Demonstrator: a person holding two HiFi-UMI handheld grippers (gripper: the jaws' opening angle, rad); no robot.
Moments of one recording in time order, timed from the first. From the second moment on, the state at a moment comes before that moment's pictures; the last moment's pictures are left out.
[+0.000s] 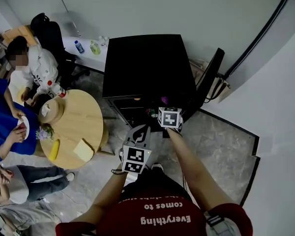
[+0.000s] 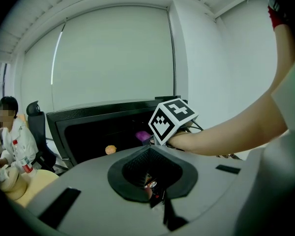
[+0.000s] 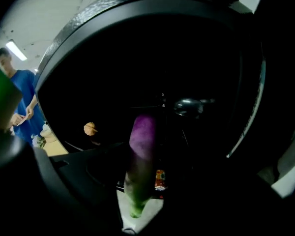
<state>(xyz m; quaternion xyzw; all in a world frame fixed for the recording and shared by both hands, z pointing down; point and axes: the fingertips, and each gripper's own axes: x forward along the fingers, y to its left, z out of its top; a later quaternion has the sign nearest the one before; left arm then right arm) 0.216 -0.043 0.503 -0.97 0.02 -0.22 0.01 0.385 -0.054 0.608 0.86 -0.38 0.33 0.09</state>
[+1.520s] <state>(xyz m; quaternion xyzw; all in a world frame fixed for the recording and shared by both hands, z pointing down) 0.199 -0.020 0.473 -0.98 0.02 -0.18 0.01 0.259 0.044 0.532 0.84 -0.45 0.31 -0.07</state>
